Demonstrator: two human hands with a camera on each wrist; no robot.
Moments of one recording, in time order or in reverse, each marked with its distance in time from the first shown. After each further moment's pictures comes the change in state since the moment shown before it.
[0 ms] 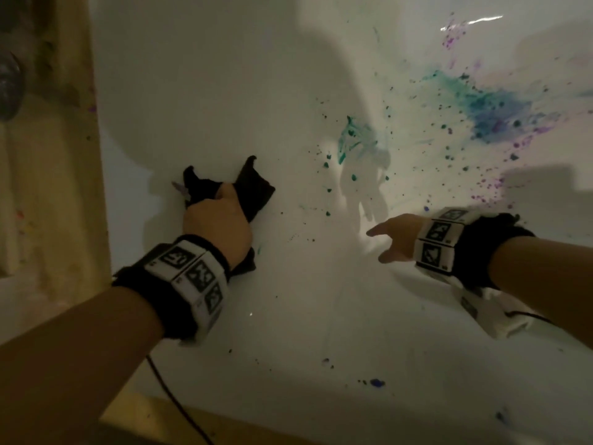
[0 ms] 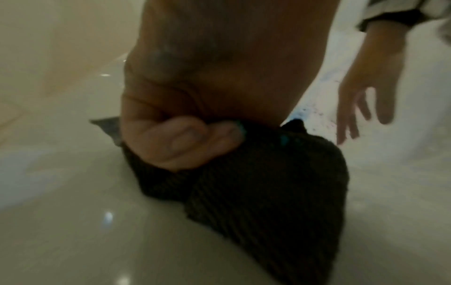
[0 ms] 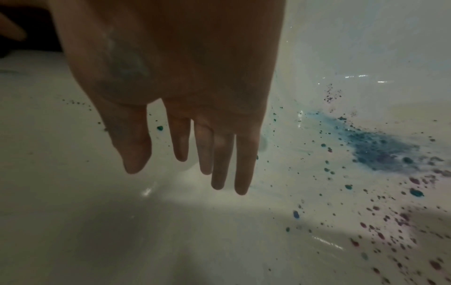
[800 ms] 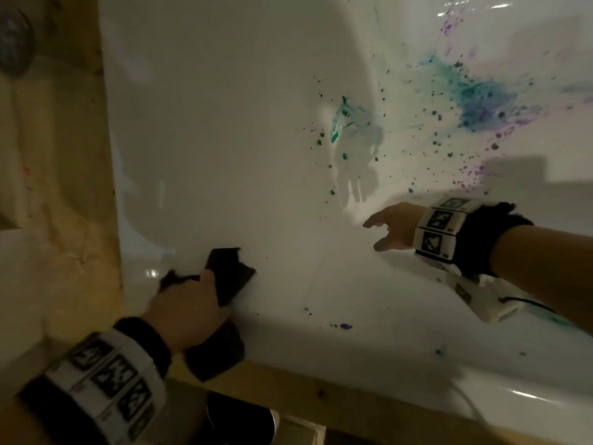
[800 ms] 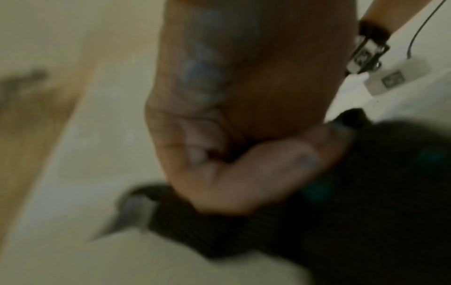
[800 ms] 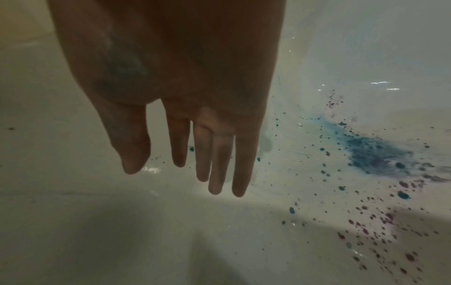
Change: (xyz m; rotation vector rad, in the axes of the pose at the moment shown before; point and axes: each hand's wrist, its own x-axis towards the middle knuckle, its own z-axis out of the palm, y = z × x) left_hand -0.131 -0.035 0.030 -0.190 -0.419 0.059; right_hand -0.046 0.006 0.004 -0.020 -0.006 -0.048
